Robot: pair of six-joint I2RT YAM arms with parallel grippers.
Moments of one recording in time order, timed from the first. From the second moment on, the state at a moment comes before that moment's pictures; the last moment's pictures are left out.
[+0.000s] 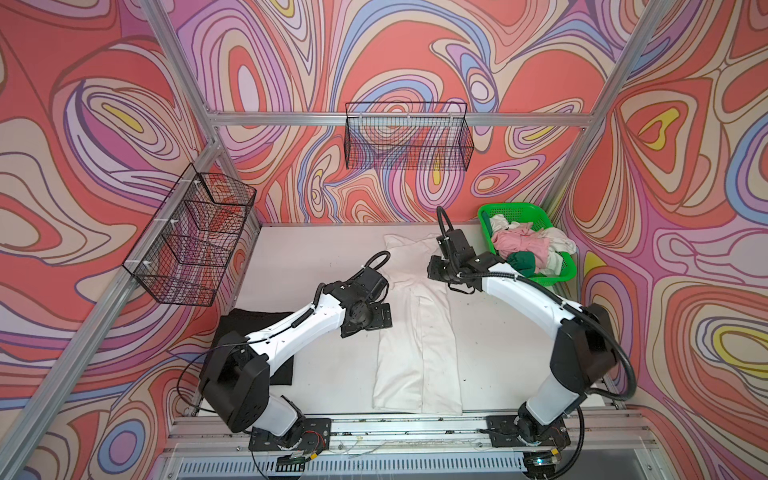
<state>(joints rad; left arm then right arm) -0.67 1.52 1.11 -0.84 -0.01 -0.80 0.45 1.77 1.44 -0.57 0.09 0.59</state>
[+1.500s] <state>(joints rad) -0.84 1.35 0.66 -0.51 0.11 -1.12 0.27 2.12 1.81 -0.52 -0.02 0.49</state>
